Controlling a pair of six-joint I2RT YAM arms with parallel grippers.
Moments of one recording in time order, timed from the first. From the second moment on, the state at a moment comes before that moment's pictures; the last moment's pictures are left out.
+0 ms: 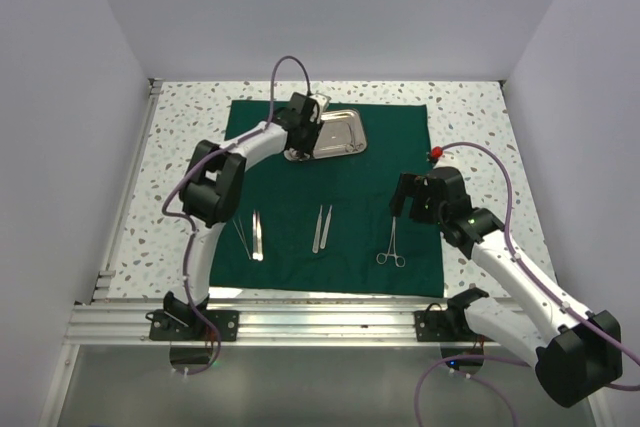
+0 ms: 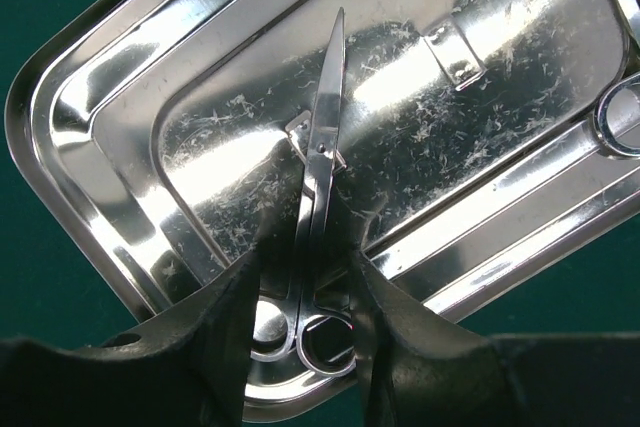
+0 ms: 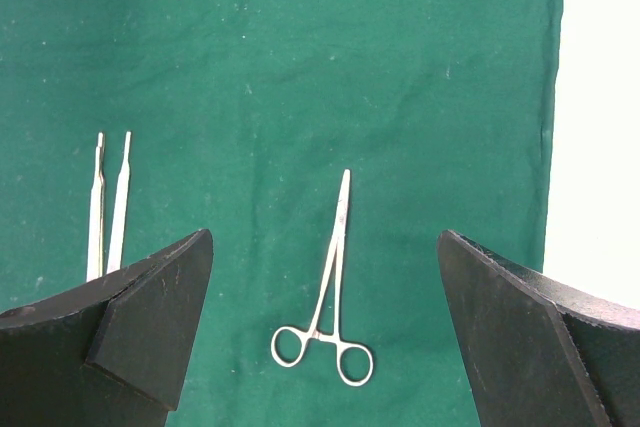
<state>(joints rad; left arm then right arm) -0.47 2.26 1.72 -0.33 -0.09 -0.03 0.41 0.95 0.66 -0.44 0.15 0.50</state>
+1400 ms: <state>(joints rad) -0.47 2.22 1.80 -0.33 0.02 -0.13 0.41 0.96 0.66 -0.43 0.14 0.50</state>
